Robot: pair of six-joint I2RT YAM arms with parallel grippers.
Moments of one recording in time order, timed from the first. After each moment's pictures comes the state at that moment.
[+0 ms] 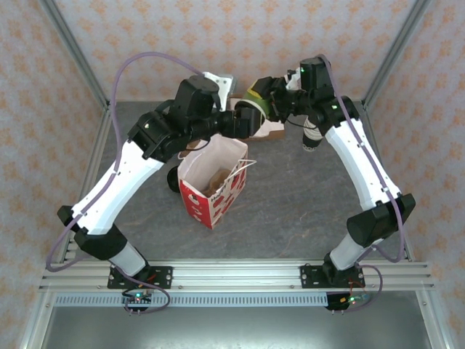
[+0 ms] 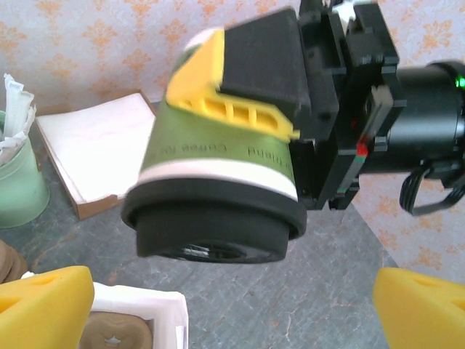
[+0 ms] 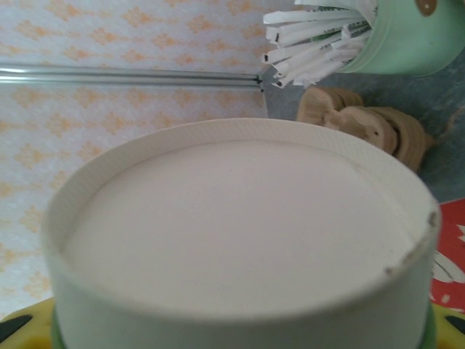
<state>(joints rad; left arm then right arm) -0.73 1.59 2.04 -0.94 -0.06 -0.42 0.36 1.63 1.86 -0.69 -0.60 1.20</state>
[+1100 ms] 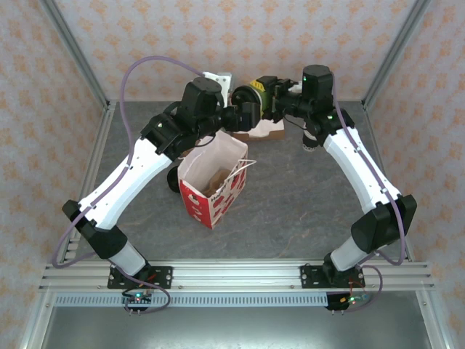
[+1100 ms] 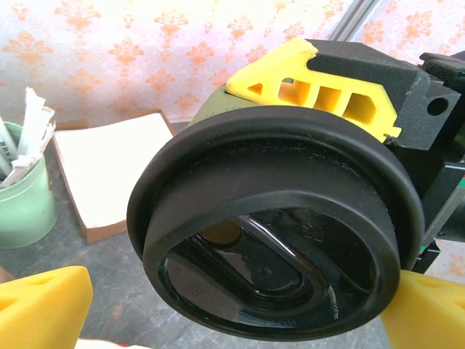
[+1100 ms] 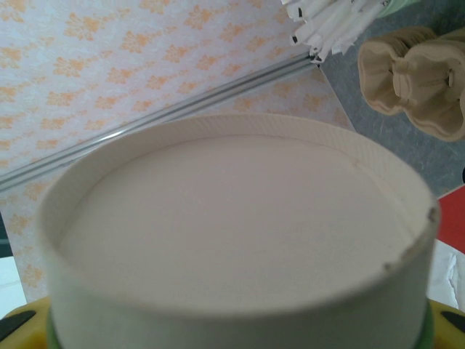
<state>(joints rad) -0.67 1.61 1.92 -0.75 -0.08 -0.45 0.35 1.57 1.65 -0.35 -0.63 1.71</state>
